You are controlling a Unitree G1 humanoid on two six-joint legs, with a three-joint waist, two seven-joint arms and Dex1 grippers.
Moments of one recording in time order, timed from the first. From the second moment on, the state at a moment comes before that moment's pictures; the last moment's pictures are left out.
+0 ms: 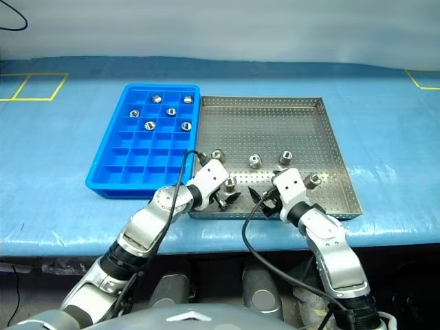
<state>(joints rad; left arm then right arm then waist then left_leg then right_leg) -0.33 0.22 -0.50 -0.19 0.05 0.74 -0.43 0.08 -0.38 0.07 -0.41 0.13 0.46 0.43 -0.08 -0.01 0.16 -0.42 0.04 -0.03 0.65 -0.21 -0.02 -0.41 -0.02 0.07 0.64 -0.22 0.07</state>
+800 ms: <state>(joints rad) -0.32 0.08 -0.42 -0.09 0.06 0.75 -0.35 0.08 -0.38 0.07 -0.41 0.12 0.46 0.43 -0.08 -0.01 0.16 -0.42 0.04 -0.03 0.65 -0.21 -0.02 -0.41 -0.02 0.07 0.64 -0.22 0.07</state>
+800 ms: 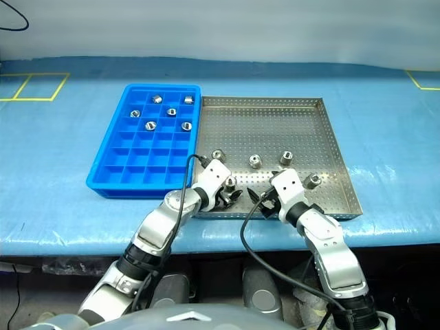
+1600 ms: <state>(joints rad) -0.30 0.04 -0.38 -0.14 0.01 0.81 -0.35 0.07 -0.37 0.08 -0.41 0.12 0.46 0.43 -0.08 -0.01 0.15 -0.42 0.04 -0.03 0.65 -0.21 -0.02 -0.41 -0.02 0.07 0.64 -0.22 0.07</state>
